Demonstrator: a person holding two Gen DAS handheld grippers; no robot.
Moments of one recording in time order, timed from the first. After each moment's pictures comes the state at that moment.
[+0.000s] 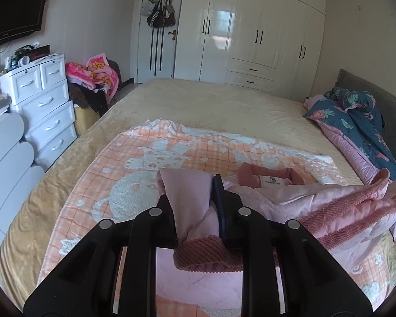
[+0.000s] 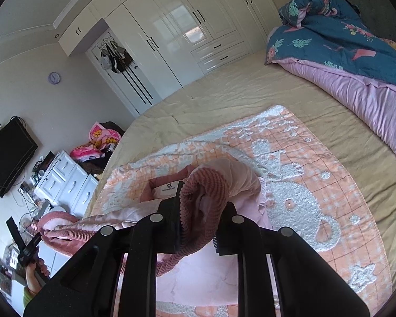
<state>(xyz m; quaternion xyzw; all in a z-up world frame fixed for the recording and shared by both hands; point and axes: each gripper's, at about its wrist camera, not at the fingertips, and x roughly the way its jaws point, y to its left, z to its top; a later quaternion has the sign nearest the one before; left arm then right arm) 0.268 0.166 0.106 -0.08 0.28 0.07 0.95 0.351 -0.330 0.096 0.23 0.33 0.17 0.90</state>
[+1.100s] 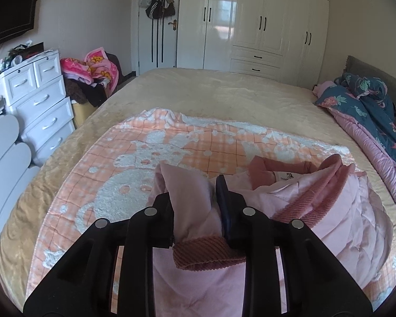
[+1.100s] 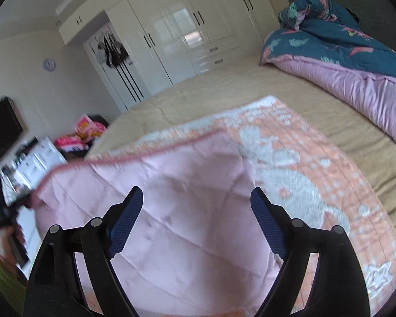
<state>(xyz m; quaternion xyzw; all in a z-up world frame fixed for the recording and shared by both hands) 0.337 0.162 0.059 -0.06 0.30 0.09 0.95 0.347 -0.294 -0.009 0.15 0.33 0.13 0.93</state>
